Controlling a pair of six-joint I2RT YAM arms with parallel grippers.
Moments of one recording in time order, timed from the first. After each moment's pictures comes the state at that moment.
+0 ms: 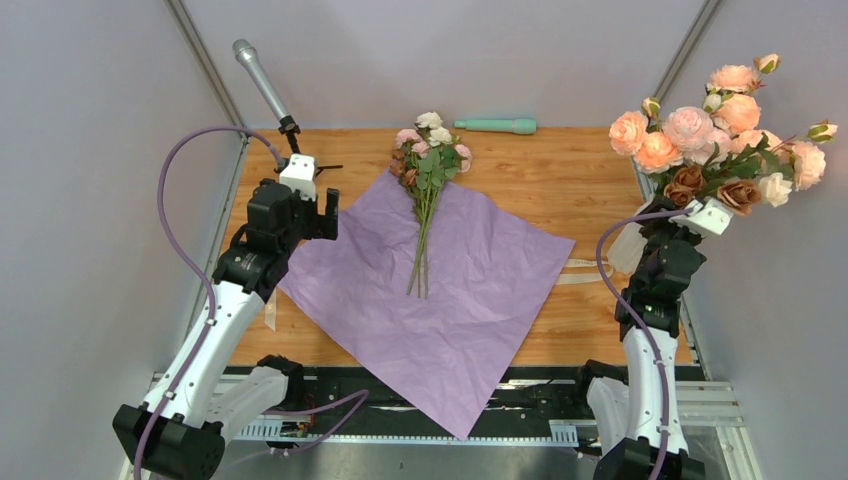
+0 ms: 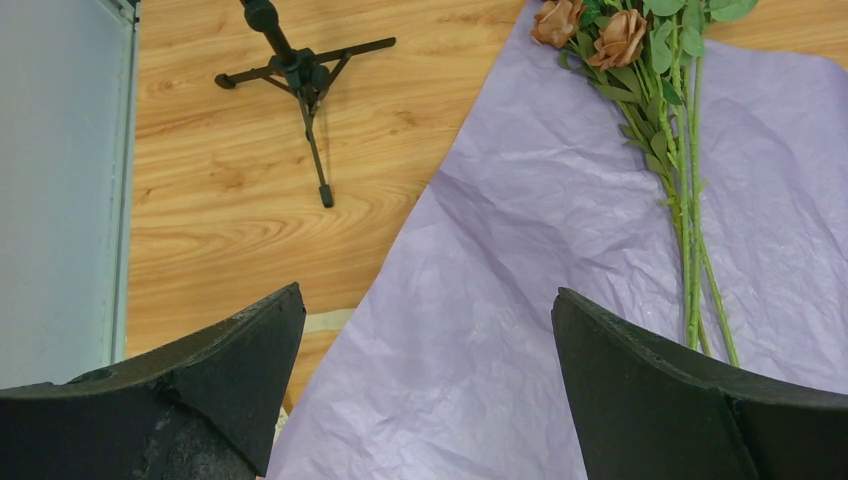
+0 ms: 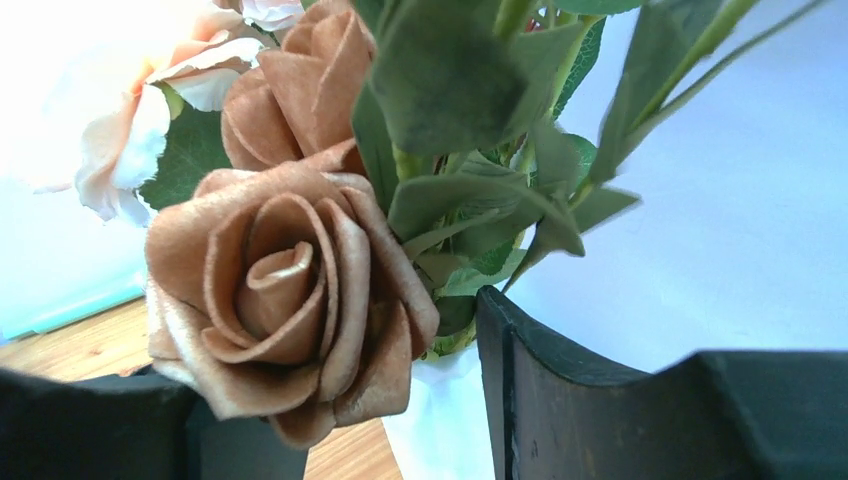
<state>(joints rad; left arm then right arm) -0.28 0.94 0.95 -0.43 -0.16 0.01 -0.30 0.73 0.52 0.39 0.23 0.10</state>
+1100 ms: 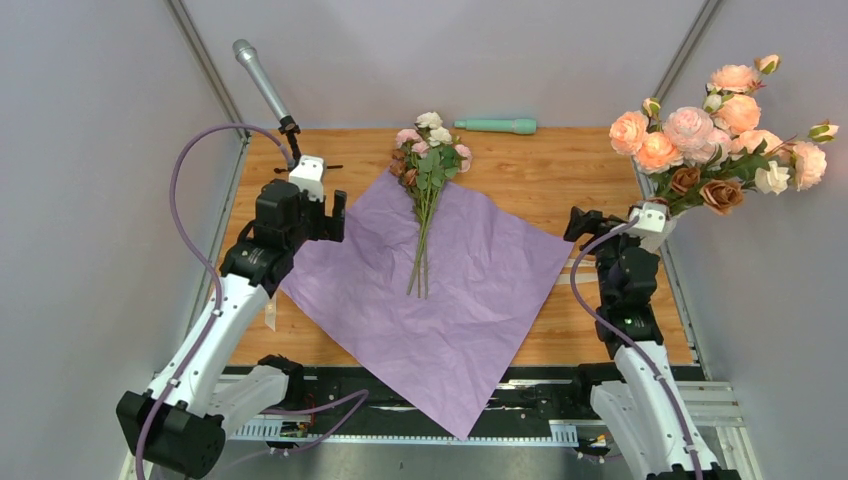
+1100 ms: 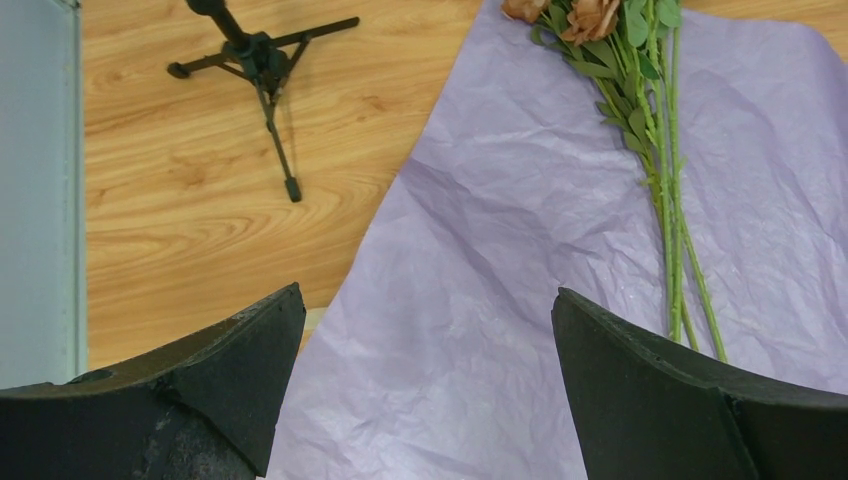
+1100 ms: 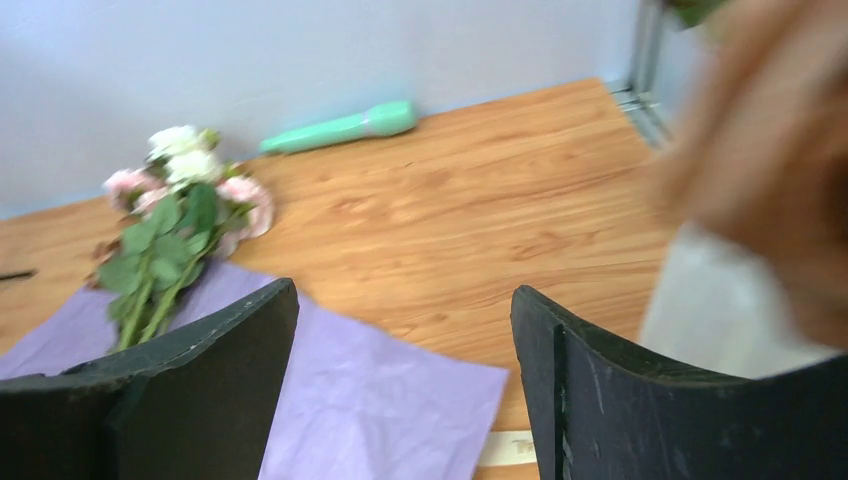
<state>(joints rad) -0.29 0.97 0.94 -0.42 -0.13 0.00 0.02 0.64 0.43 0.27 0.14 0.21</state>
